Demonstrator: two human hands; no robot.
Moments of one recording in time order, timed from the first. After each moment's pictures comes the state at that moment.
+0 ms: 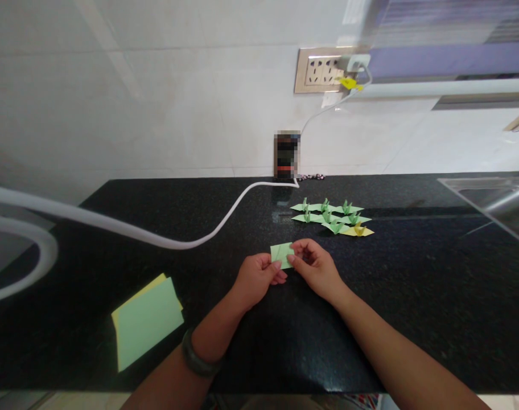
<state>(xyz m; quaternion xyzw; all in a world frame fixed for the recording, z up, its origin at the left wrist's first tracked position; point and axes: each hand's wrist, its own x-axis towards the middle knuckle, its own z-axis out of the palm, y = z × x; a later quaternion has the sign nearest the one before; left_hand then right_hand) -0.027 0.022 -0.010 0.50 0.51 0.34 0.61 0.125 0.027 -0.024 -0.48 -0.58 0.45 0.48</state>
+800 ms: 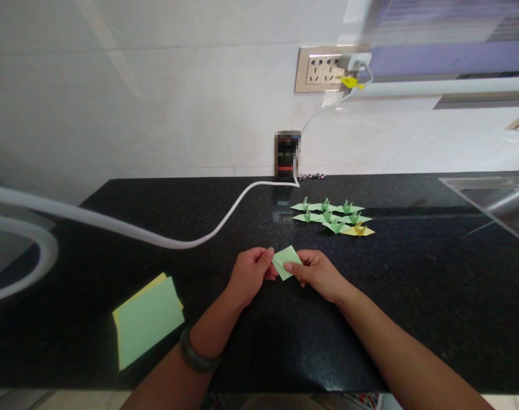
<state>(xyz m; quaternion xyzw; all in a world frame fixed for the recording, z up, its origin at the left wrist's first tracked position) -0.034 0.026 -0.006 0.50 0.50 0.40 0.58 0.130 0.023 -0.015 -0.45 -0.55 0.61 0.34</state>
